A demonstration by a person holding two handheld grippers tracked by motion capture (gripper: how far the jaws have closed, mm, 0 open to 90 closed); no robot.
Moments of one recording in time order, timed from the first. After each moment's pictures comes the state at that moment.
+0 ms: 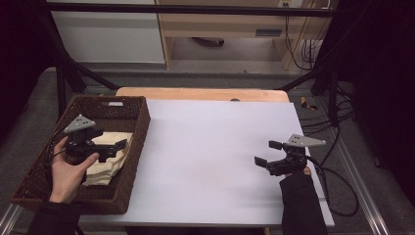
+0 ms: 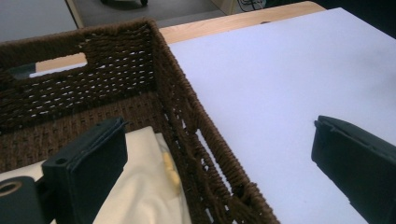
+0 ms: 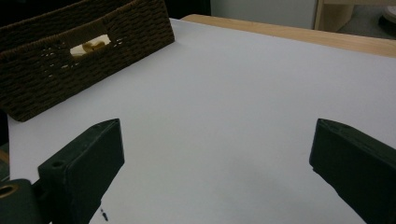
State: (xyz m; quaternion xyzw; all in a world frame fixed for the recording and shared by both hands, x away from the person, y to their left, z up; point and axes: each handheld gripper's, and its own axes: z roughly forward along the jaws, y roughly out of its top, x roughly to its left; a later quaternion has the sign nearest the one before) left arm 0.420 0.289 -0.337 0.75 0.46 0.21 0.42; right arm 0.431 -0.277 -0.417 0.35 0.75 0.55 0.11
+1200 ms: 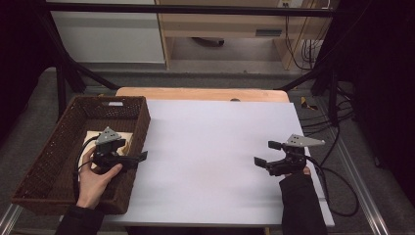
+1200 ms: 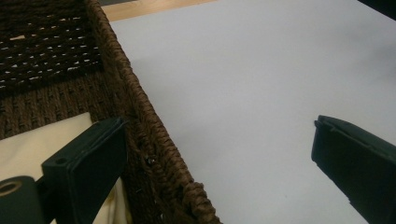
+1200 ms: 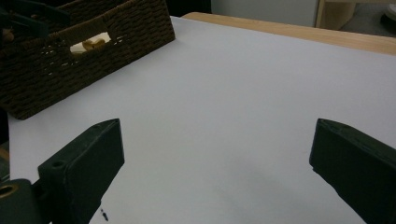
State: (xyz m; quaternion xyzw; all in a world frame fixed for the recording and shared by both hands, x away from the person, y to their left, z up) left arm 0.422 0.252 -0.386 0.77 0.44 0.18 0.42; right arm 0.431 -0.276 -0.418 0.35 0.75 0.54 0.11
